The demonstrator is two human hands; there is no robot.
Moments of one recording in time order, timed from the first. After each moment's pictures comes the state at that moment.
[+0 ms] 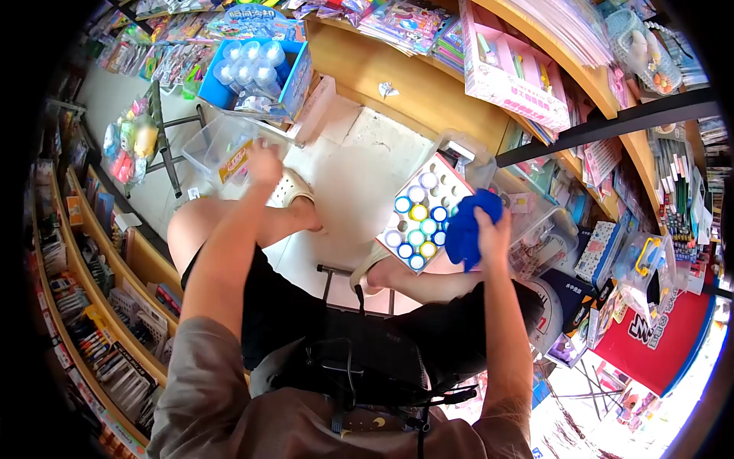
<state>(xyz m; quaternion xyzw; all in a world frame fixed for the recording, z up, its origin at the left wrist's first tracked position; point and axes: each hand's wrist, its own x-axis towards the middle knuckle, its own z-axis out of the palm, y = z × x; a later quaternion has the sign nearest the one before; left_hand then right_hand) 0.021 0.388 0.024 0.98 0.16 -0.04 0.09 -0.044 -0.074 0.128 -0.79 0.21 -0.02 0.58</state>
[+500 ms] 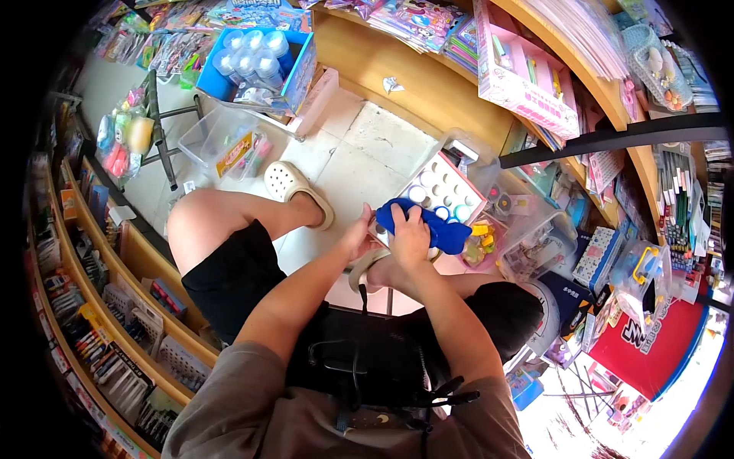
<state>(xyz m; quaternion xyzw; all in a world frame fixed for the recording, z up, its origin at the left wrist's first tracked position) -0.086 0.190 -0.010 0.33 0.26 -0.38 0.83 -0.074 0.056 0.074 -0.98 -0.09 0.10 0.15</state>
